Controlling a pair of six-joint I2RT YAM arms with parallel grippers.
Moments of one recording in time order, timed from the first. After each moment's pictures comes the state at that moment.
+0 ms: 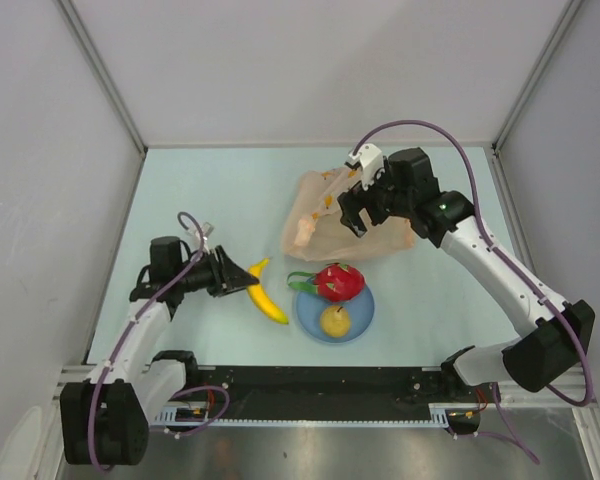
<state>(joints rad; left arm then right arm) 0.00 0.92 0.49 -0.27 0.93 -0.56 0.53 1.37 1.37 -0.57 -0.22 -0.22</state>
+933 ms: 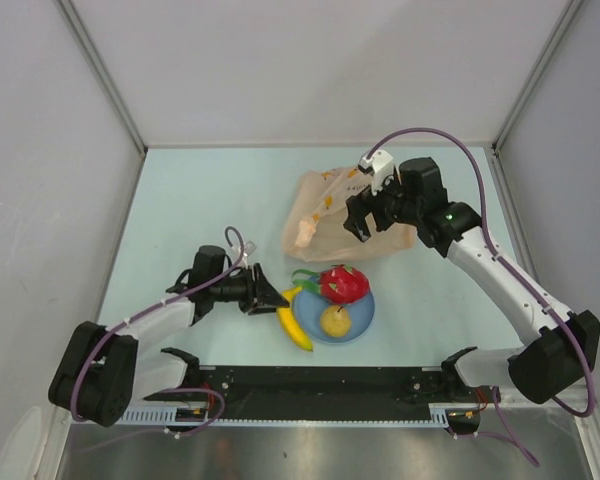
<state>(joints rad) -0.34 1.15 0.36 0.05 0.86 -0.80 0.49 1.30 1.24 -0.47 -0.29 -0.14</state>
